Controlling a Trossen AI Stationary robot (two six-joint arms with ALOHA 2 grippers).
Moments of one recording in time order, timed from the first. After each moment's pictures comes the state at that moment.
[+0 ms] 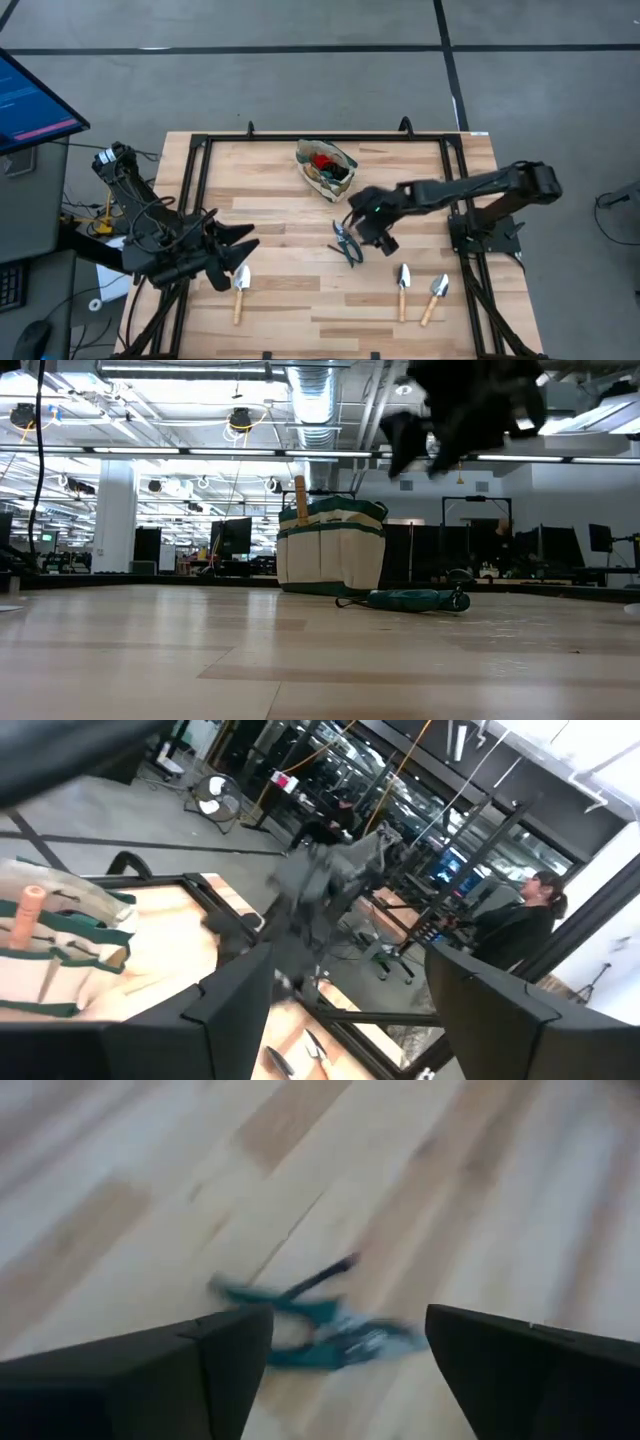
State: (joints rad) left arm -0.99 0.95 0.98 0.37 -1.39 -0.40; right arm 0.04 1.44 0.96 -0.43 -0.18 -0.58
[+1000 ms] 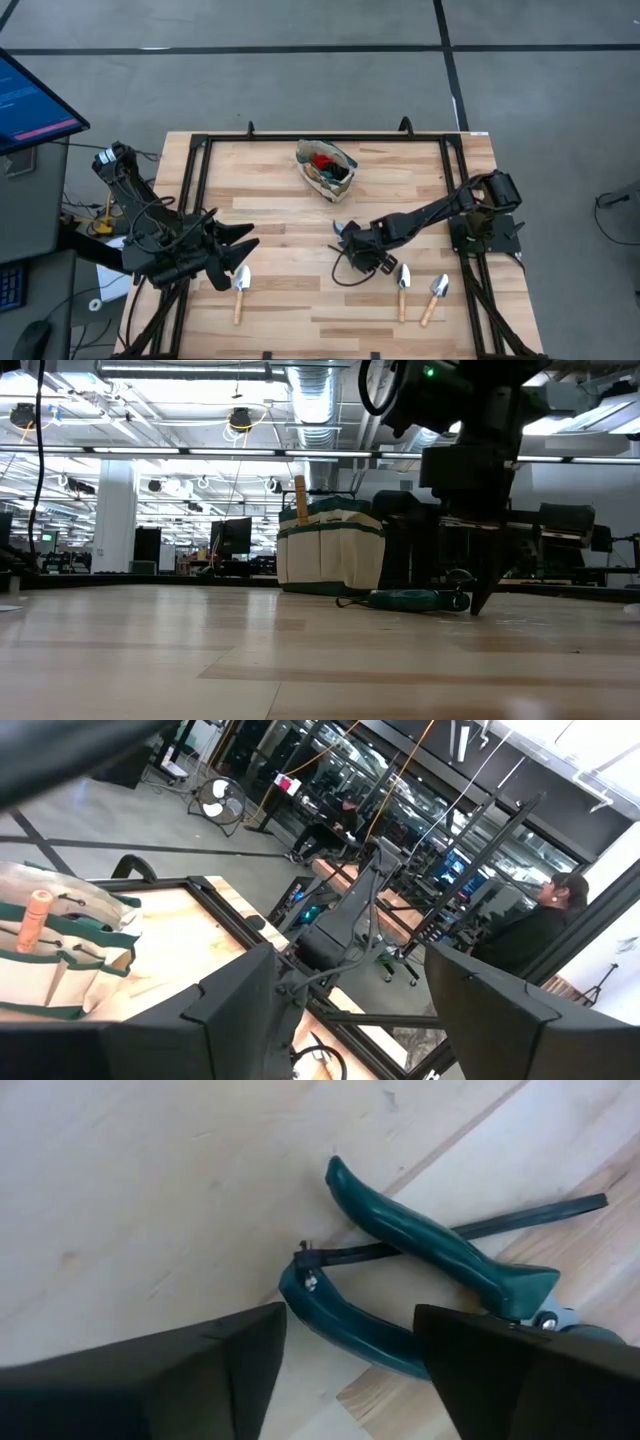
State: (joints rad) left arm -0.99 0.95 0.98 0.37 -1.40 -0.40; right arm 0.22 1.80 0.99 -0.47 0.03 -0.71
